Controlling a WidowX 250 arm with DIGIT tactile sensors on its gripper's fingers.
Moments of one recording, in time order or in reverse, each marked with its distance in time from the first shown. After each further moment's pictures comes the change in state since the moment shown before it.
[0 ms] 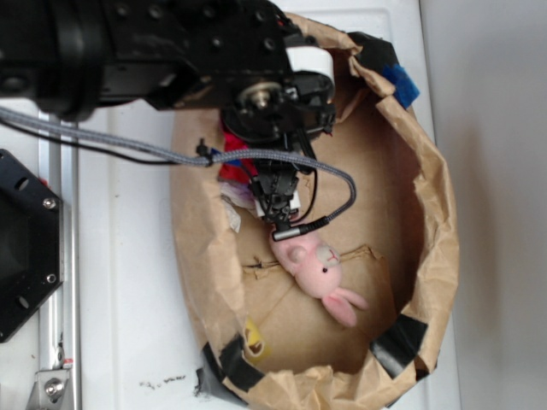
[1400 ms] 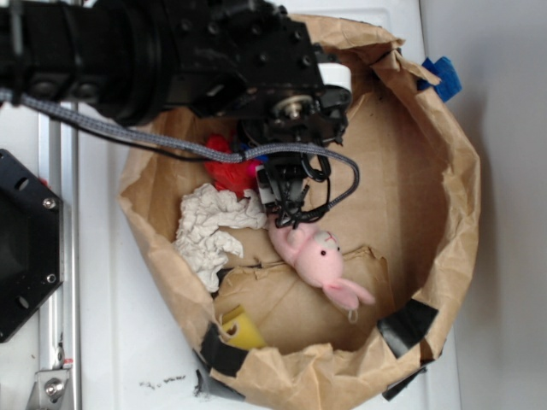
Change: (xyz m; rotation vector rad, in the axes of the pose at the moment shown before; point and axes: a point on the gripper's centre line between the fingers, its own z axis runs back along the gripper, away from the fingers) arm 0.002 -0.004 -0.012 -0.023 0.063 0.017
